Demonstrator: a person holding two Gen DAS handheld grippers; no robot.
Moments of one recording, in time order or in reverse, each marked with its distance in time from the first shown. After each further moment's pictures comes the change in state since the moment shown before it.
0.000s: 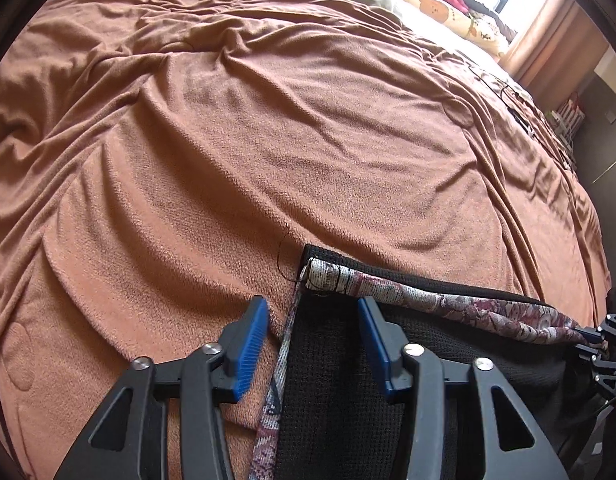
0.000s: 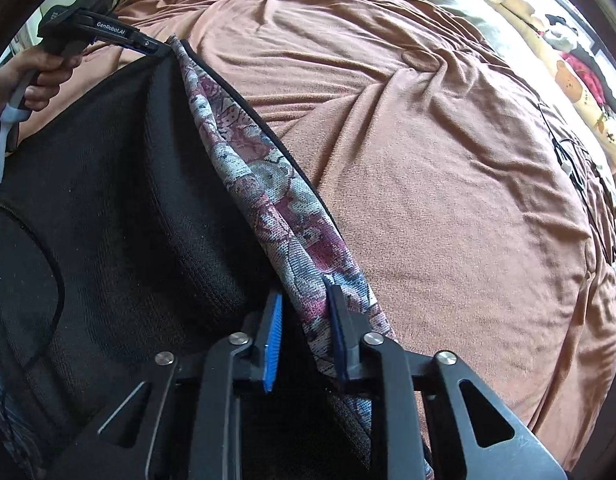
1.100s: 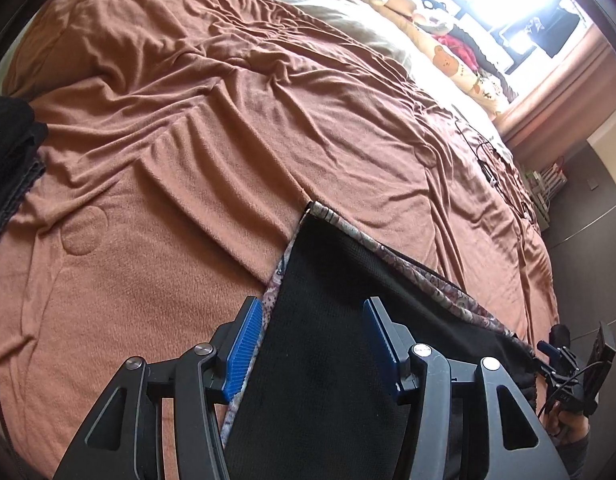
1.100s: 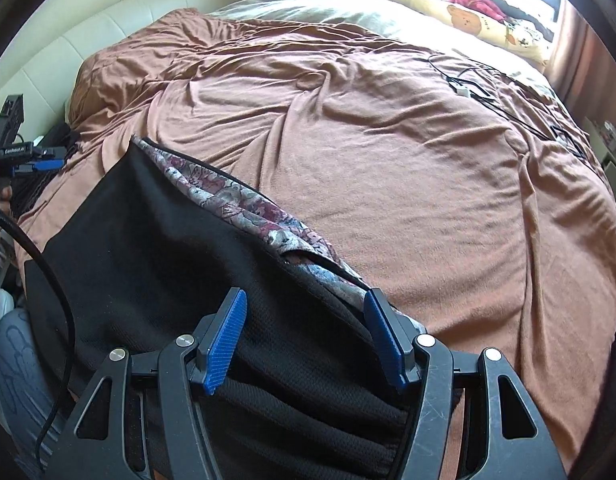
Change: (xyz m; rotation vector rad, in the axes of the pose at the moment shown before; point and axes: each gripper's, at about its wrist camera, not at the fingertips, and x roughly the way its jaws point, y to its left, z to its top) left arm -0.117 0.014 -0.060 -0.201 -0.072 -0.100; right arm -0.102 -0.017 -0.082 0.344 -0.138 -0.010
